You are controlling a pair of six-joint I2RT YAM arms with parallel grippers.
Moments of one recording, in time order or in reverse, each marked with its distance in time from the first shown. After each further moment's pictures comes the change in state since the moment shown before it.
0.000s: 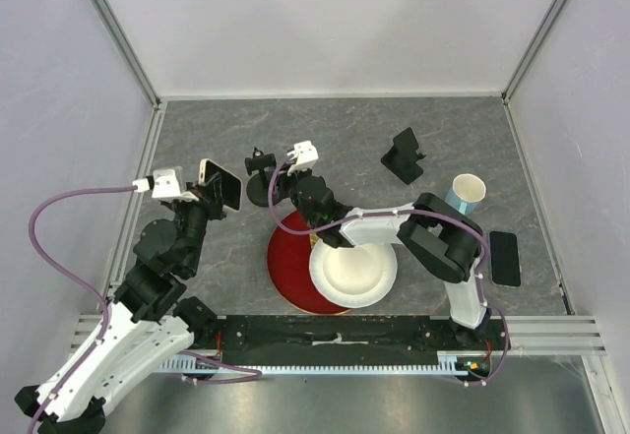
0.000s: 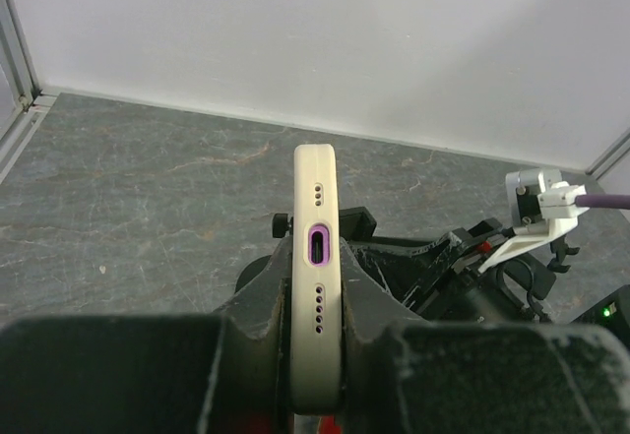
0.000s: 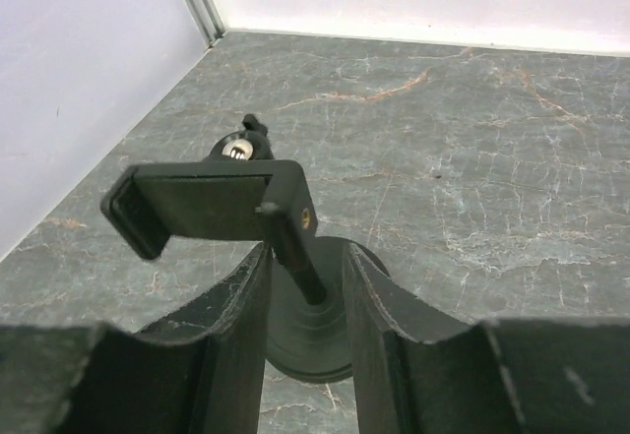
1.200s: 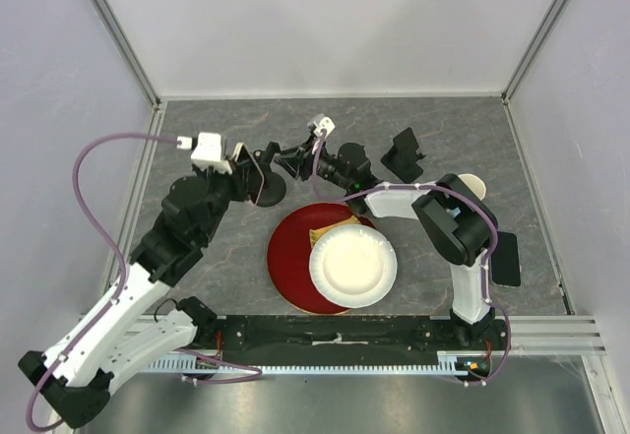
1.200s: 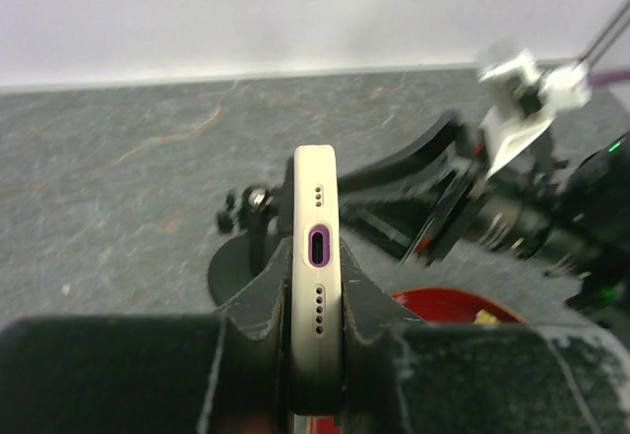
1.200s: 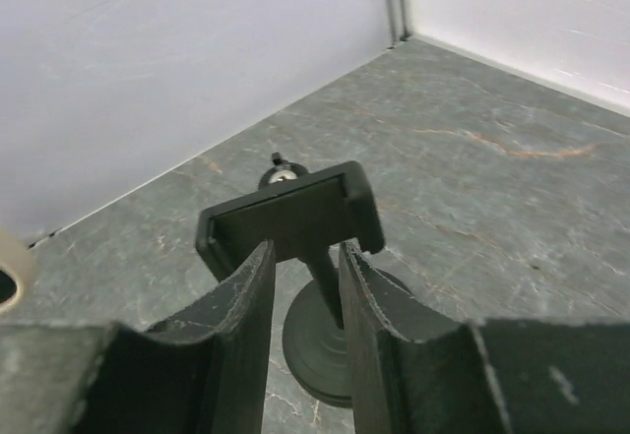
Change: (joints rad) left arm 0.026 0.256 0.139 -0.077 0.177 0.045; right arm -0.286 0.004 -0.015 0.116 -0.797 0.039
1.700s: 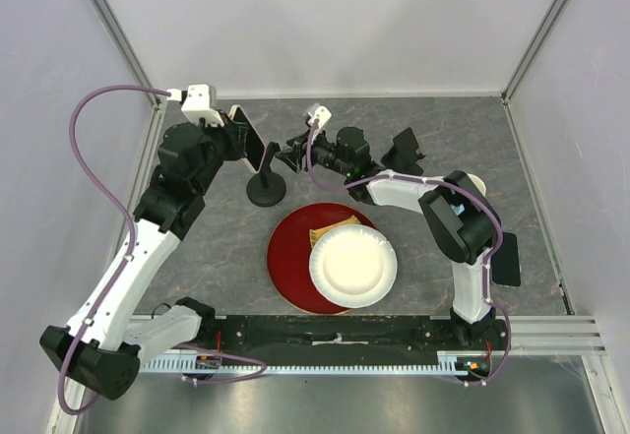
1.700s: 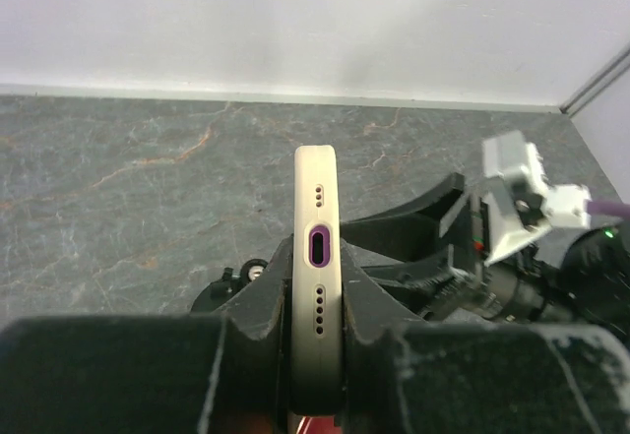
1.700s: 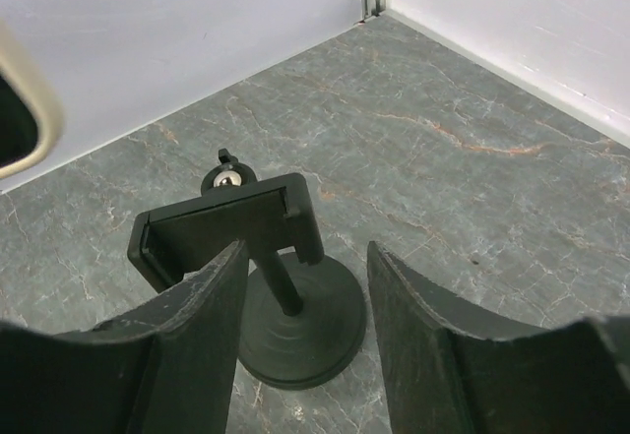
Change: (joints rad) left arm 0.219 0.298 0.314 -0.026 0.249 -0.087; right arm -0.041 -0.005 0.122 -0.221 -0.072 -0.135
